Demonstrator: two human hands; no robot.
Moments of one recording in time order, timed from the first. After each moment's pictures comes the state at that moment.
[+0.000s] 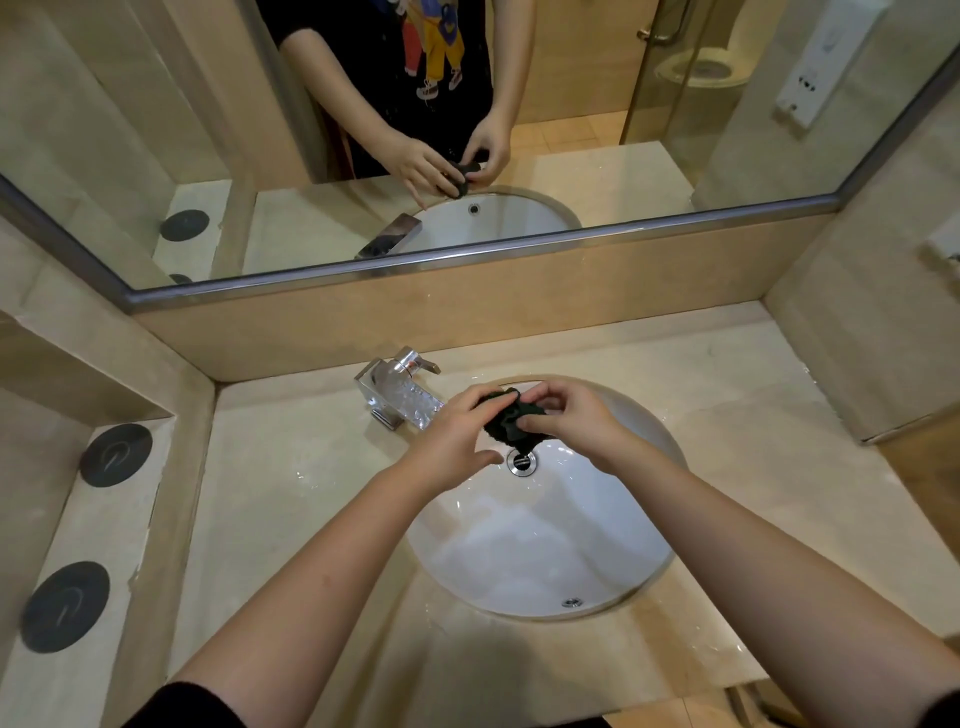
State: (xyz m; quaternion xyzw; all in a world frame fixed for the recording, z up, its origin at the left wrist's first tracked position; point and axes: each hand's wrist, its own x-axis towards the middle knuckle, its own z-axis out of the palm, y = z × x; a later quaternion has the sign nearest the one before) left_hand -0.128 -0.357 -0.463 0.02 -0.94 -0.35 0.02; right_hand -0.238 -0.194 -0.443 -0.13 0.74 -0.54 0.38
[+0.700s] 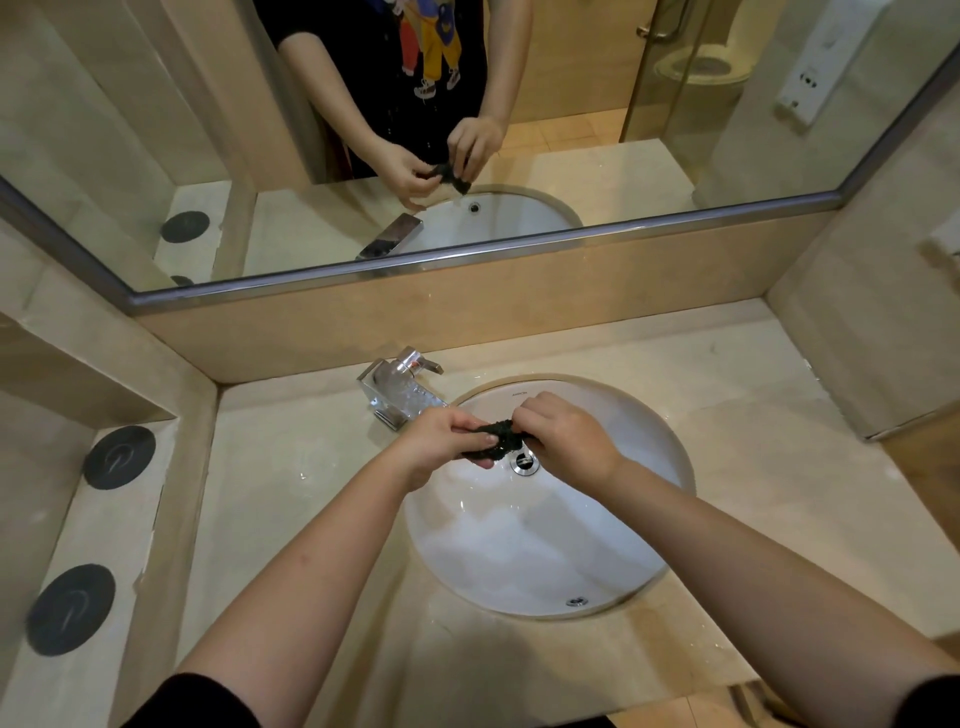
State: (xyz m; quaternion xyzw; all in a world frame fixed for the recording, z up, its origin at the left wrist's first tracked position) left_hand -0.122 -0.367 -0.450 0.25 -0.68 -0.67 -0.14; right_hand -0.224 -0.195 -0.464 -0.56 0.79 -0.25 -0.03
